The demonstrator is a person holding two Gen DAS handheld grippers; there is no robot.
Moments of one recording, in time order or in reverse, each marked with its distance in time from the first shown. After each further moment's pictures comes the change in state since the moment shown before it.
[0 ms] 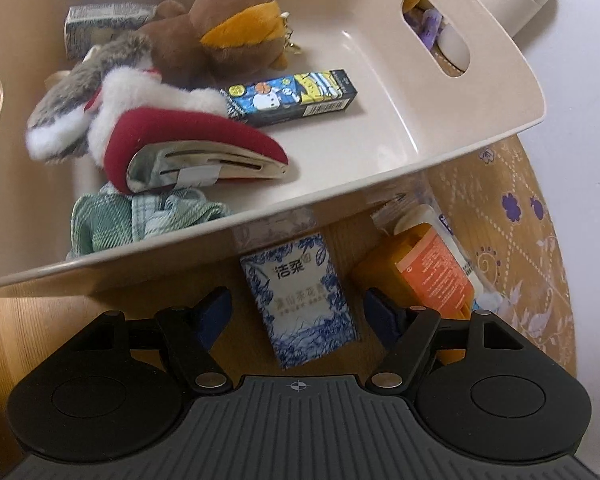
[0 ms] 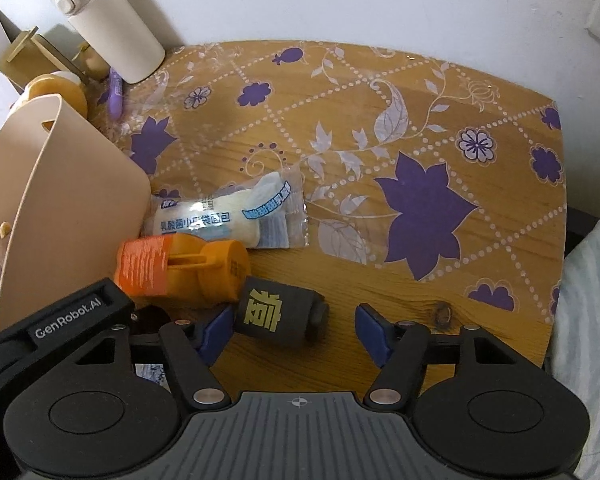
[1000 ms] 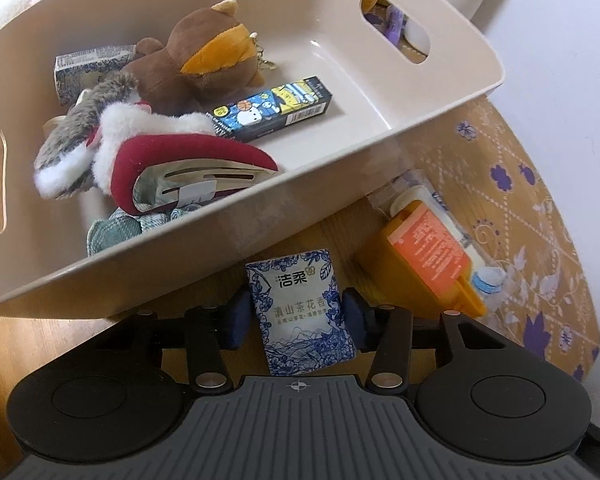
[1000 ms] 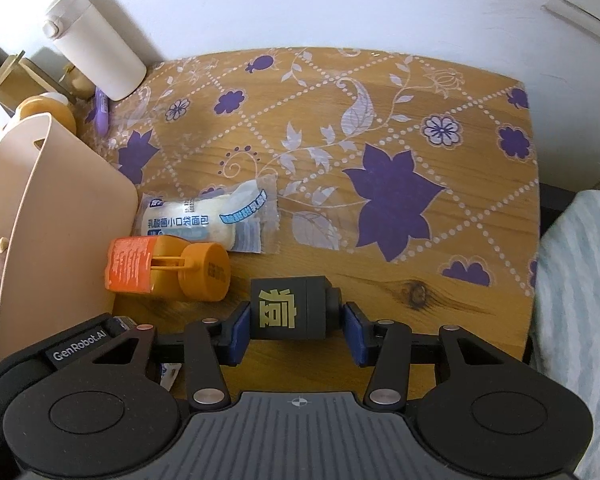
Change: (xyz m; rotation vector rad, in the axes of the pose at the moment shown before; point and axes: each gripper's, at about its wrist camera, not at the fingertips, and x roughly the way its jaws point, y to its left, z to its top) left arm -0.012 -0.002 -0.012 0.145 -0.044 0.007; right arm -0.014 -0.015 -0.010 0.074 -0.035 -0.004
